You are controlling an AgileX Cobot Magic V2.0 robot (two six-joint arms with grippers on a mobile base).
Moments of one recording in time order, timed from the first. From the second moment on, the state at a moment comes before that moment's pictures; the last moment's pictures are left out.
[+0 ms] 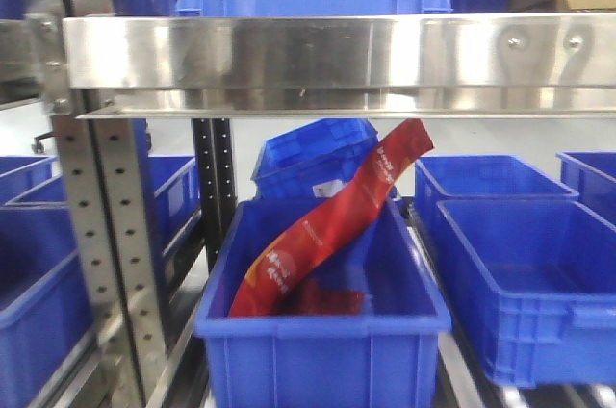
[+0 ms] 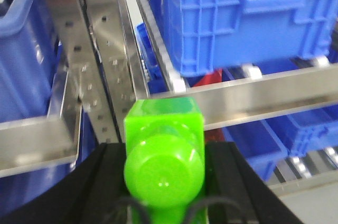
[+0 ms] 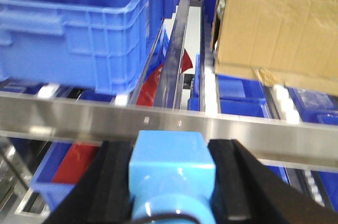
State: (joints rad) left arm -0.10 0.91 -1.28 -0.07 0.89 0.13; right arm 0.25 0.78 -1.18 -0.11 0.86 0.12
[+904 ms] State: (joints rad) left arm -0.10 0.91 -1.28 -0.07 0.89 0.13; right arm 0.25 0.78 -1.18 -0.11 0.86 0.12
